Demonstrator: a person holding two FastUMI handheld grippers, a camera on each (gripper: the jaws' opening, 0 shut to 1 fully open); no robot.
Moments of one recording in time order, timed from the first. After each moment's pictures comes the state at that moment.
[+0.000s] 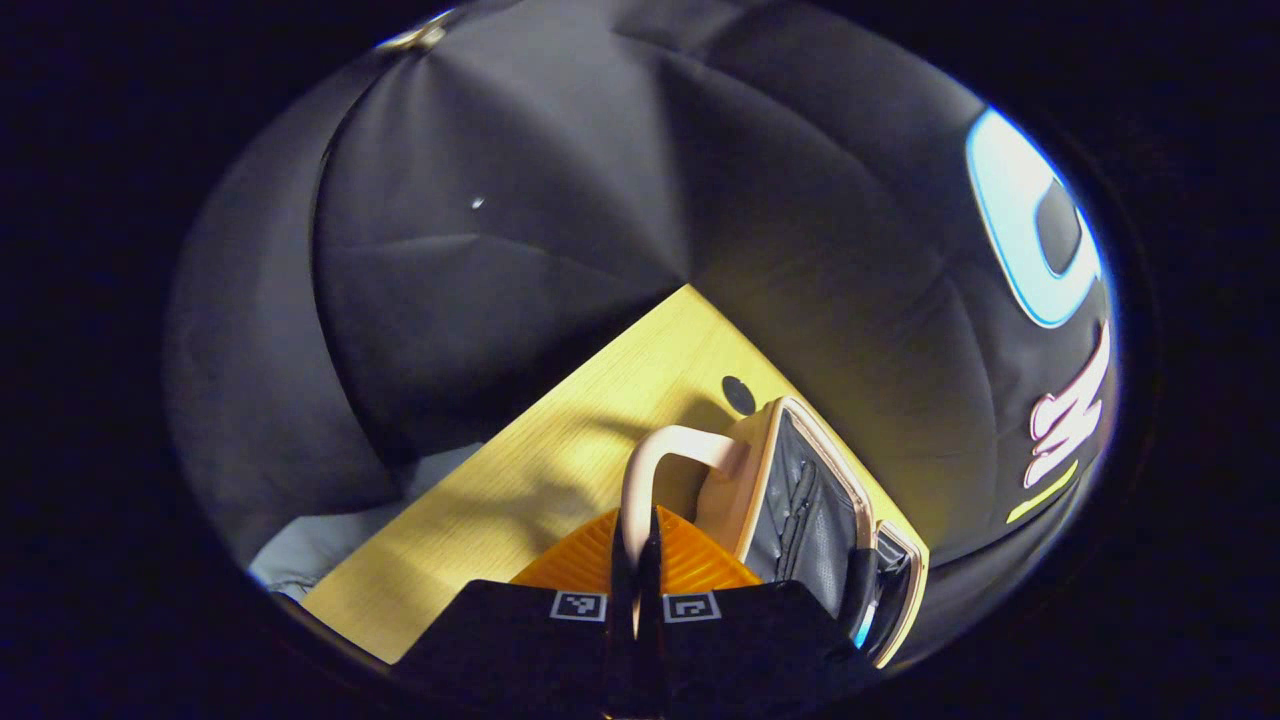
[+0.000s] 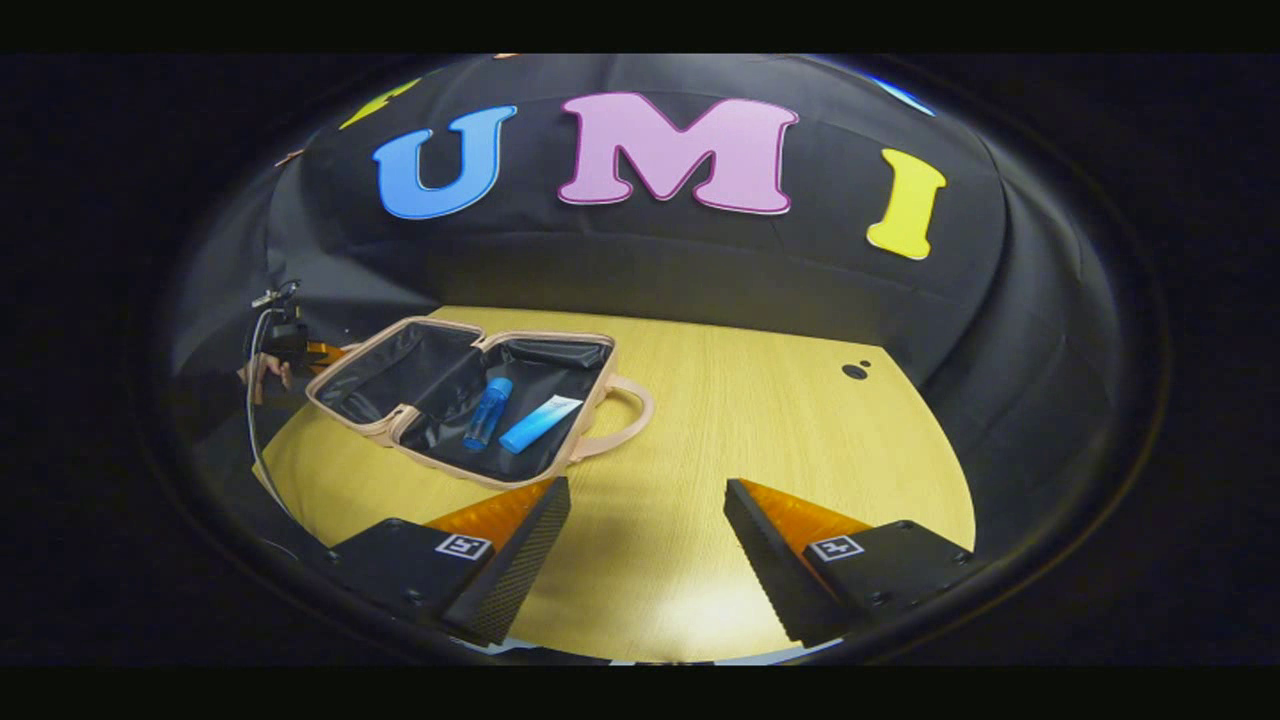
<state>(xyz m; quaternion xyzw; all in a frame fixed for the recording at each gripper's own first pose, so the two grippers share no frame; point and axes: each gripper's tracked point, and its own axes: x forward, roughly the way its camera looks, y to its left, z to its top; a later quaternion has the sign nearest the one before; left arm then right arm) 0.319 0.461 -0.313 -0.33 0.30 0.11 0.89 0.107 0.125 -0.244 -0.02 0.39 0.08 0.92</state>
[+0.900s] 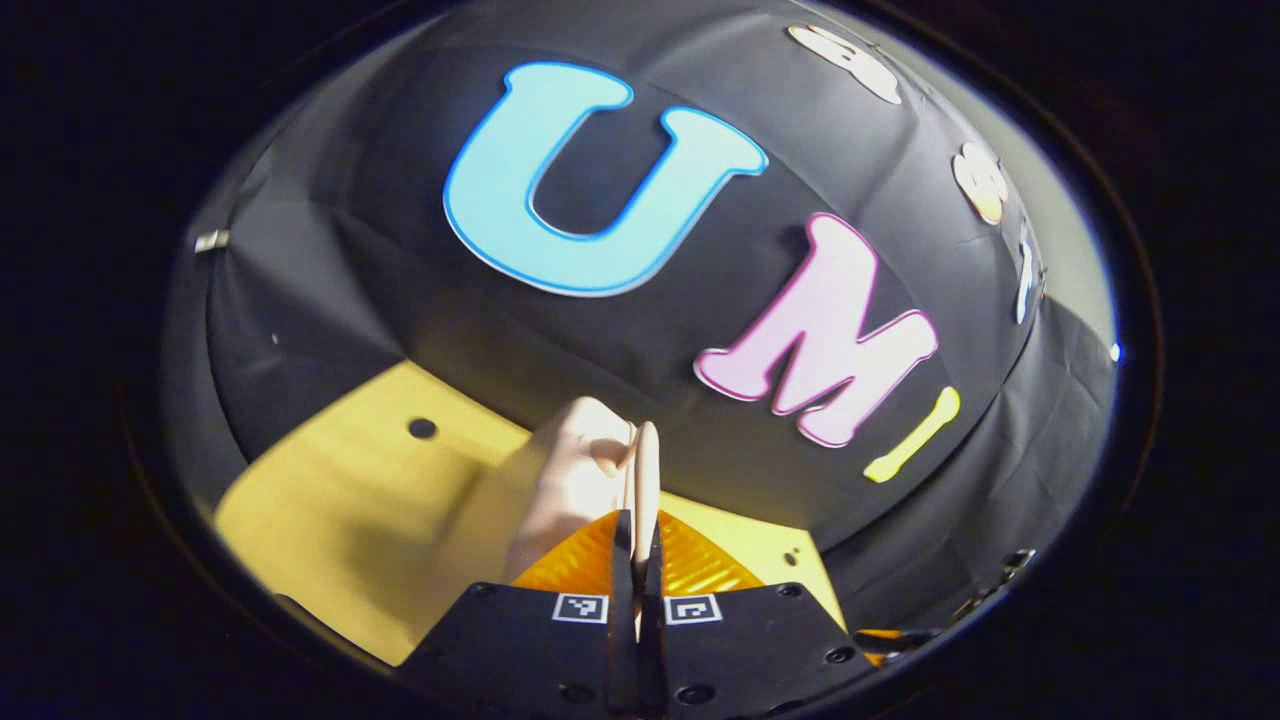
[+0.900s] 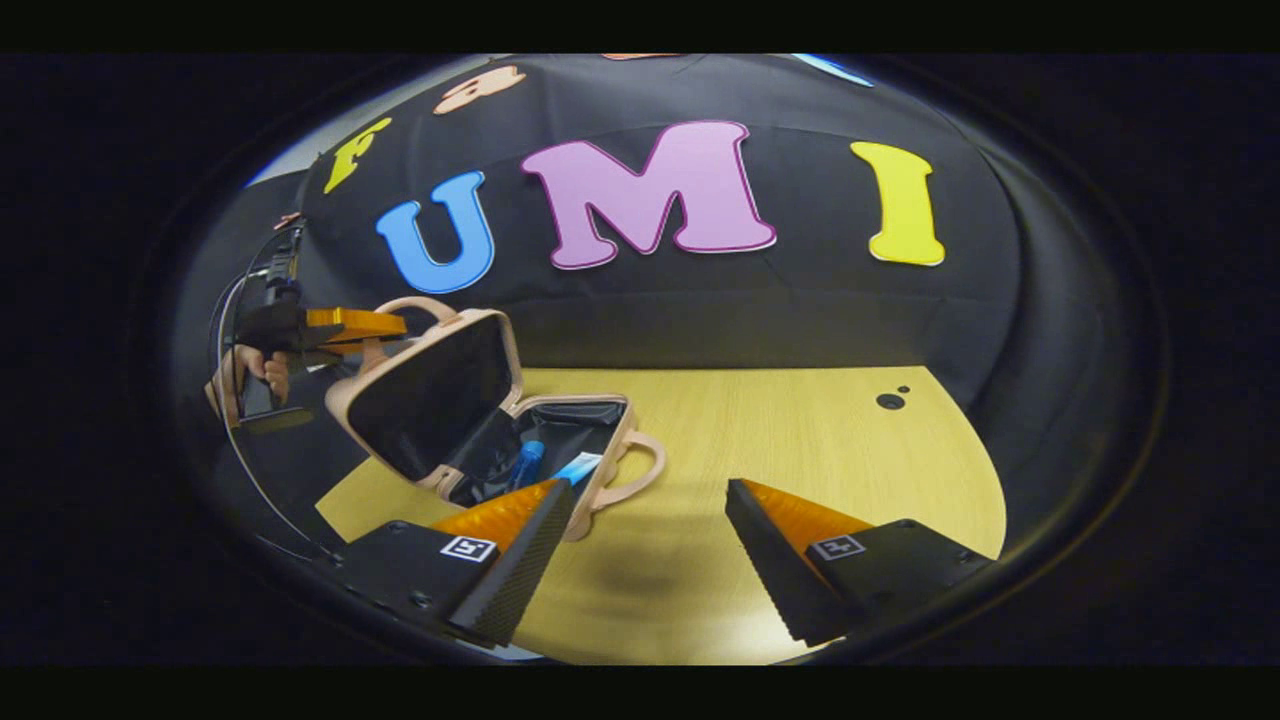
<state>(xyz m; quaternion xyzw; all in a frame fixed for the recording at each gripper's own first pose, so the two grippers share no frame) 0.288 0.112 -0.049 -0.29 0.19 -0.04 0.94 0.156 0.074 -0.202 0.08 0.33 0.16 0.93</state>
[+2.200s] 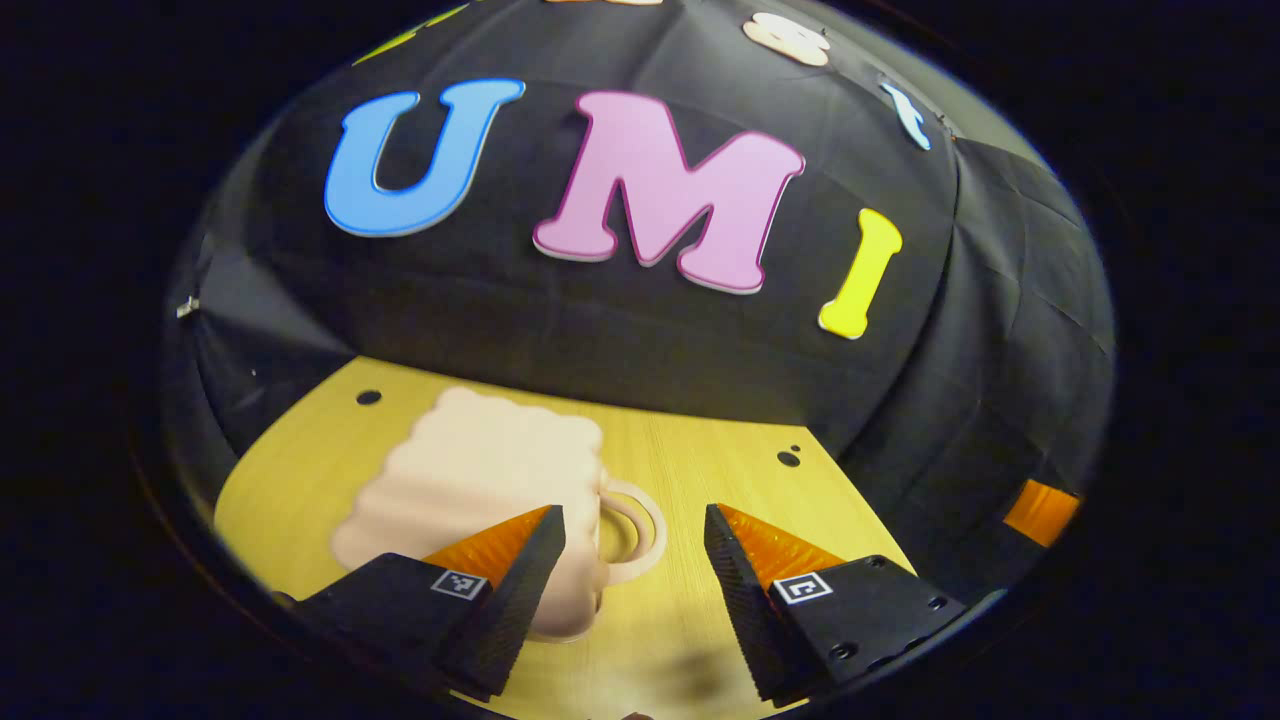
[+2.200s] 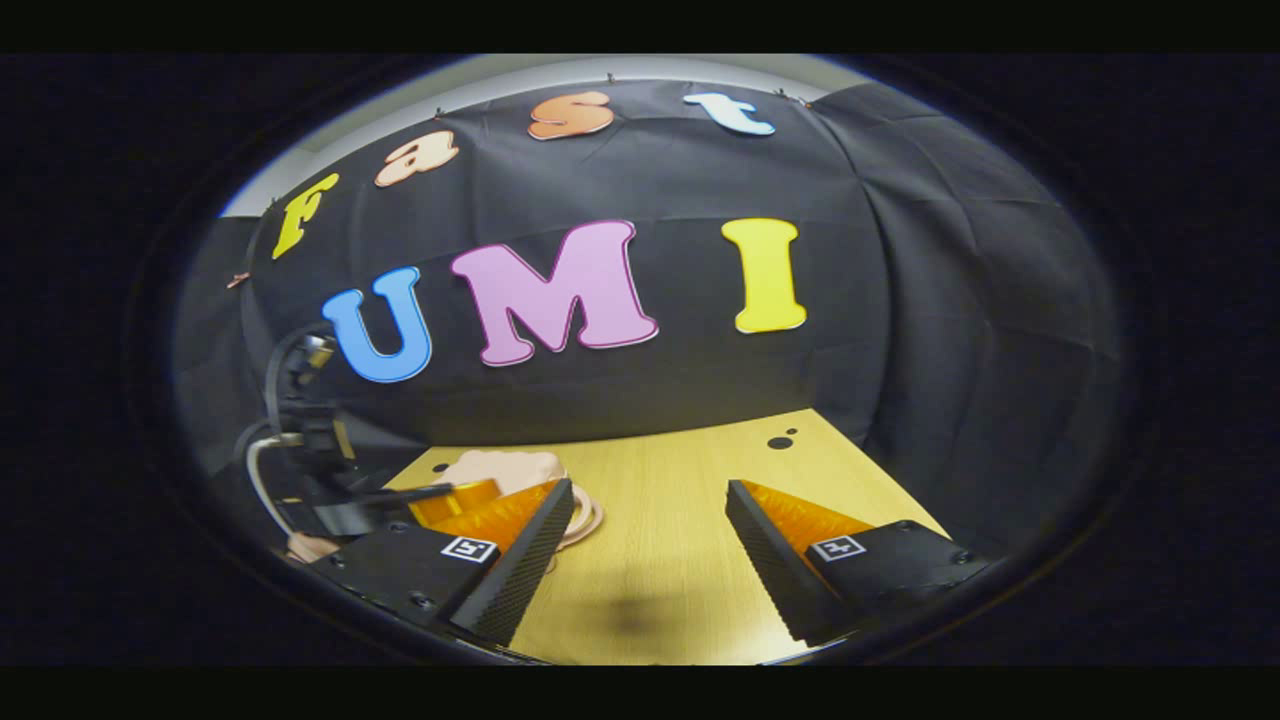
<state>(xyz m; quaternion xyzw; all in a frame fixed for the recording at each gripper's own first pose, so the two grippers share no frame) 0.192 0.001 -0.079 -0.08 0.16 -0.05 0.98 0.097 -0.006 -0.088 0.11 0.20 -0.01 0.97</state>
